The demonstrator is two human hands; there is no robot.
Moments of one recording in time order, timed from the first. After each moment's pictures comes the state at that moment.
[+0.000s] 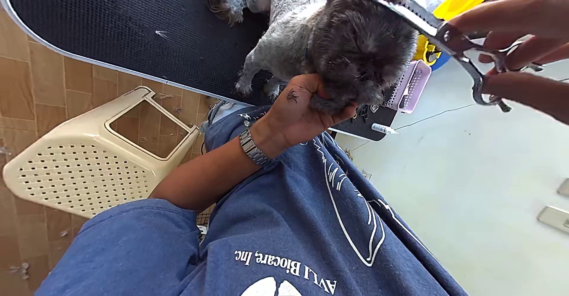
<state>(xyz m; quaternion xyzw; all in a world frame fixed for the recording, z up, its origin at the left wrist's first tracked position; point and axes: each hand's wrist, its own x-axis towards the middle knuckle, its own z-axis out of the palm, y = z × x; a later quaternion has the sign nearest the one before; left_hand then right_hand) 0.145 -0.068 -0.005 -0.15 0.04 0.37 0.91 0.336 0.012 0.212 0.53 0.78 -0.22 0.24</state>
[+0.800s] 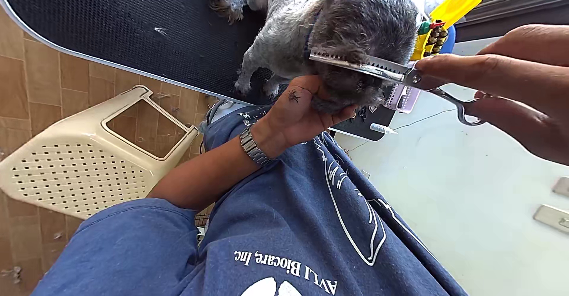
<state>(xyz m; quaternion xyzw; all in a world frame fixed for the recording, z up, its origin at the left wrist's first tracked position) 0.145 -0.074 -0.006 -0.15 0.04 0.37 0.91 0.330 -0.010 0.216 0.35 0.89 -0.16 0.25</state>
